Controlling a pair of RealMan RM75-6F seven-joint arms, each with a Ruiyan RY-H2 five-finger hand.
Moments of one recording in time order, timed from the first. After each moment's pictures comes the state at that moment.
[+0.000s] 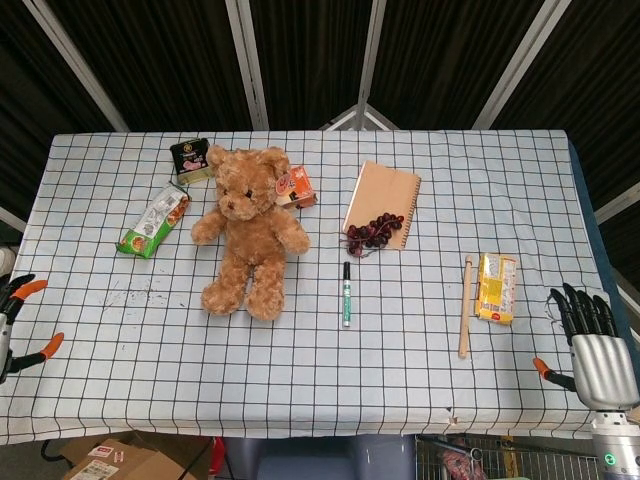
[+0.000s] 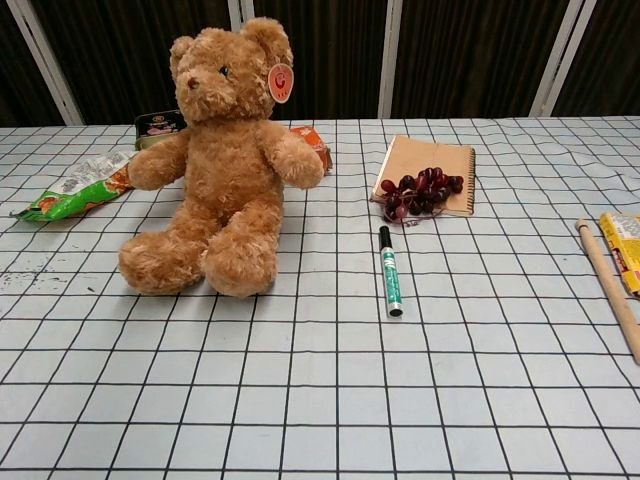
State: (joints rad) left arm -0.08 -1.03 -0.12 -1.79 1.36 1.38 -0.10; right arm 0.05 -1.12 0.06 -1.67 -1.51 1.50 -0.08
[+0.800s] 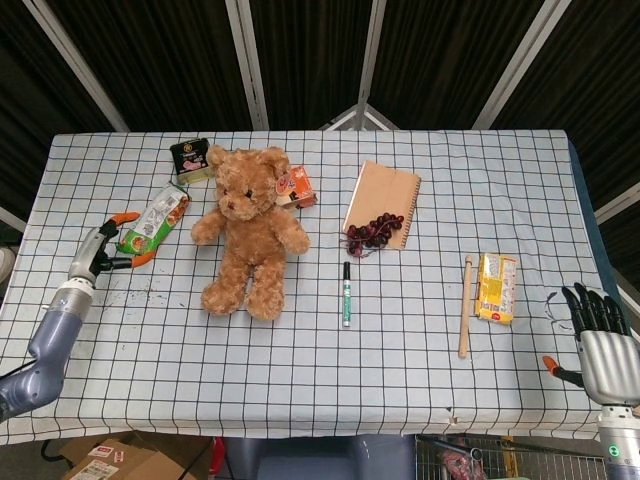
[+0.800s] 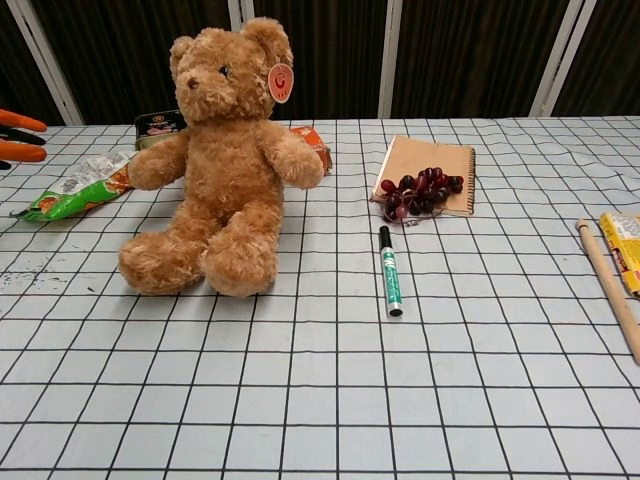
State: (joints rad) left arm -0.55 -1.32 -0.37 -1.36 0.84 0.68 -0.56; right arm 0.07 -1.13 0.08 -1.62 -1.42 1.45 -0.08
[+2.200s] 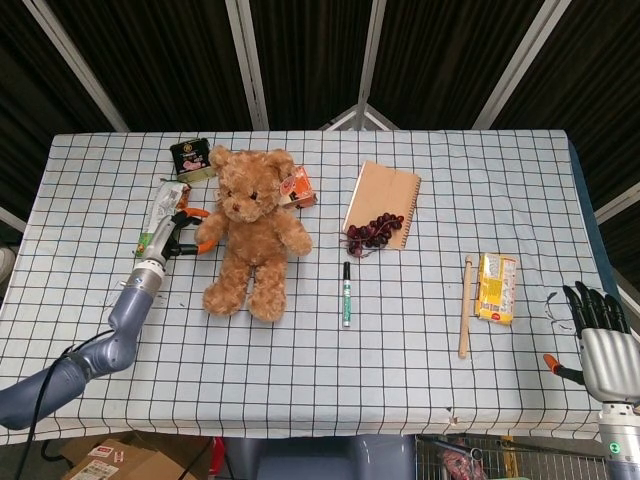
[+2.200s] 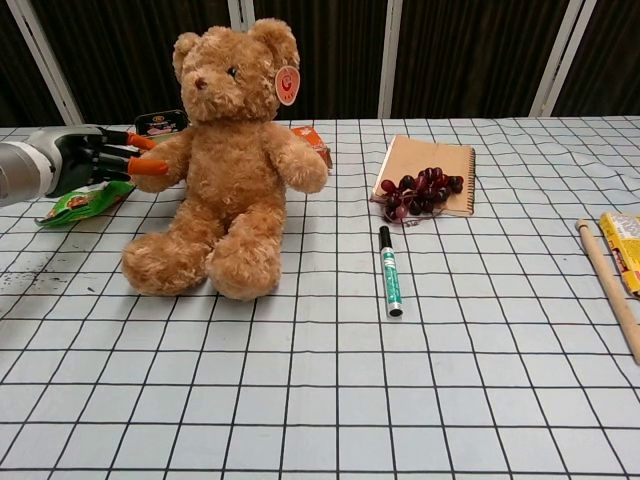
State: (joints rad) left arm -0.74 -1.62 -0.43 -1.07 0.86 0.61 -0.52; right arm 0.07 -1.13 0.09 -1.62 -1.41 1.44 -0.07
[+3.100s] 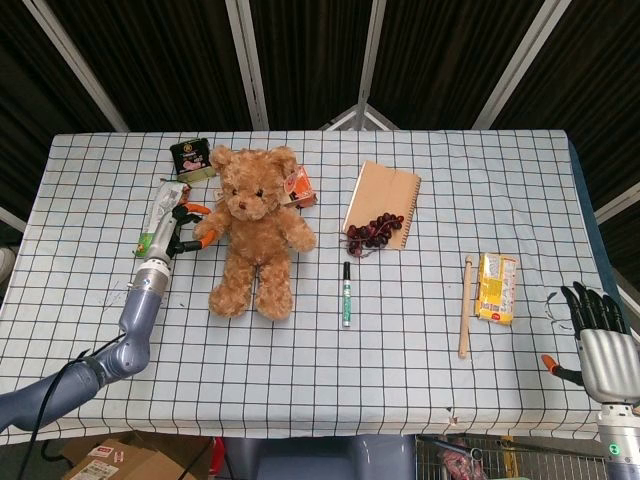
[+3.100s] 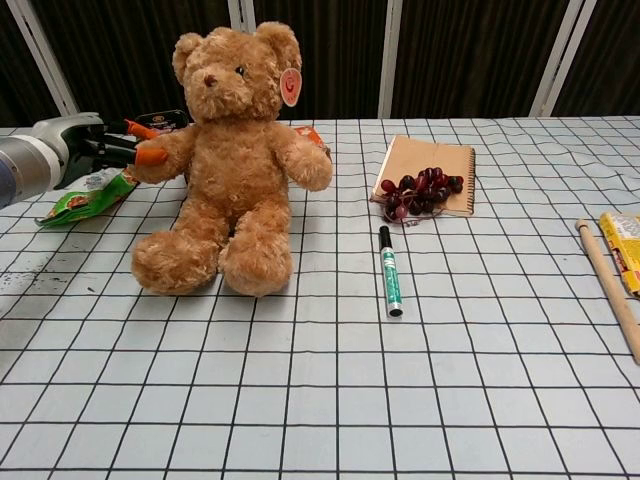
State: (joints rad) left arm -0.74 -1.66 -0.45 -1.13 0.79 0.76 -0.35; right arm 0.07 -1.13 0.08 -1.62 -1.42 1.44 -0.06
